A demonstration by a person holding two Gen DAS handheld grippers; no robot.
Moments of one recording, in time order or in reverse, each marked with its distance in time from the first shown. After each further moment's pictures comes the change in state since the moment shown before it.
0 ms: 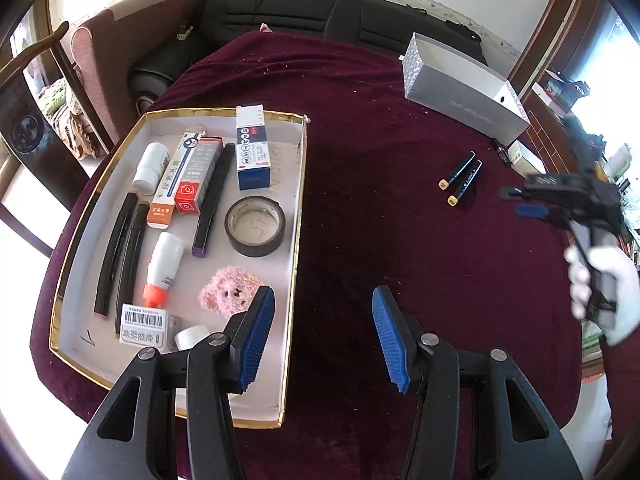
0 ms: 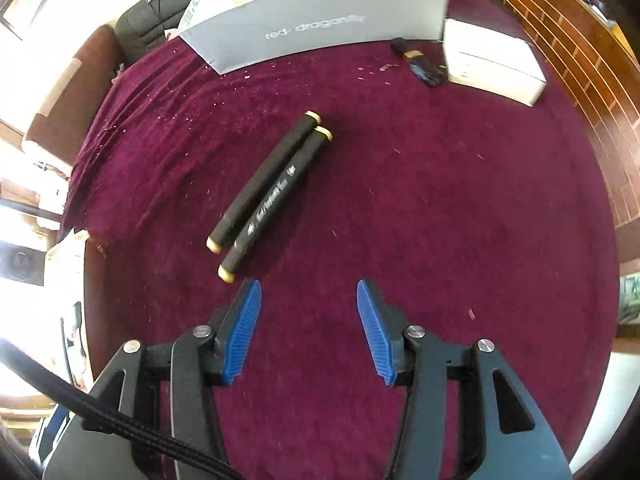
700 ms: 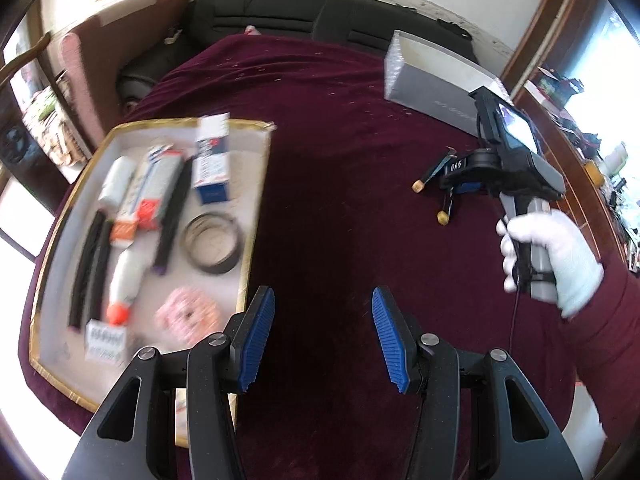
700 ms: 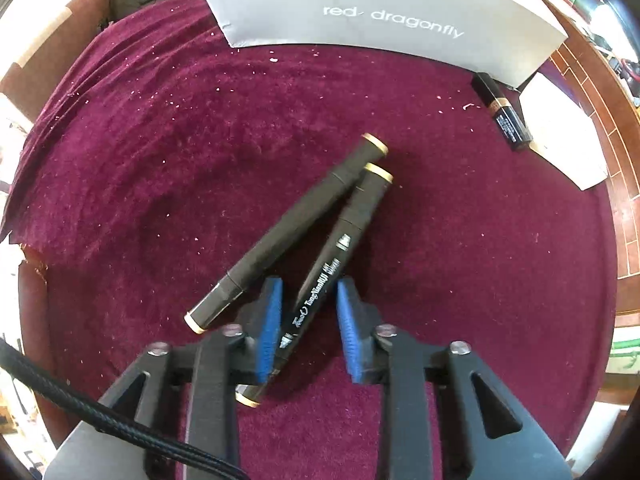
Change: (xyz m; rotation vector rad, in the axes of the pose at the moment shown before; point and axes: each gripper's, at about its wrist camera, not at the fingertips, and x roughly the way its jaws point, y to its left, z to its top) left arm 0.021 -0.038 0.018 0.021 -0.007 -0.028; right arm 0.069 0.046 0.033 -0.137 0.019 -0.157
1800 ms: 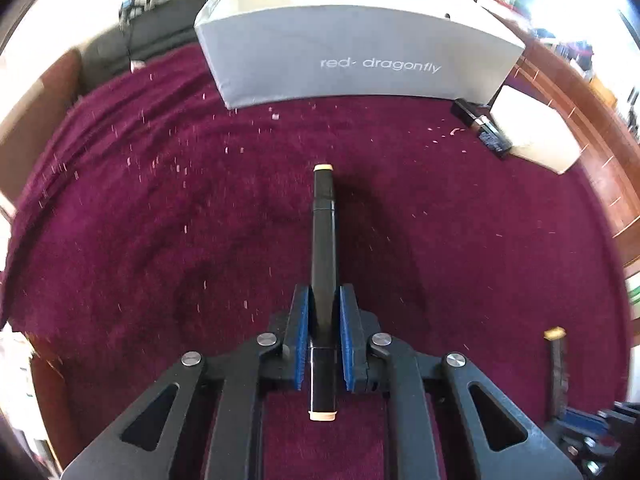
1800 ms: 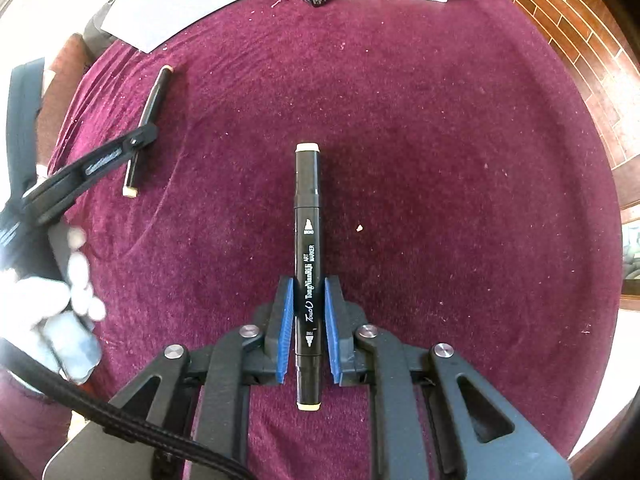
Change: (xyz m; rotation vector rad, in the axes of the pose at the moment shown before) left arm 0.198 -0.154 0.123 0.300 0.078 0.004; right arm -0.045 -0.139 -0.119 0.242 0.073 0.159
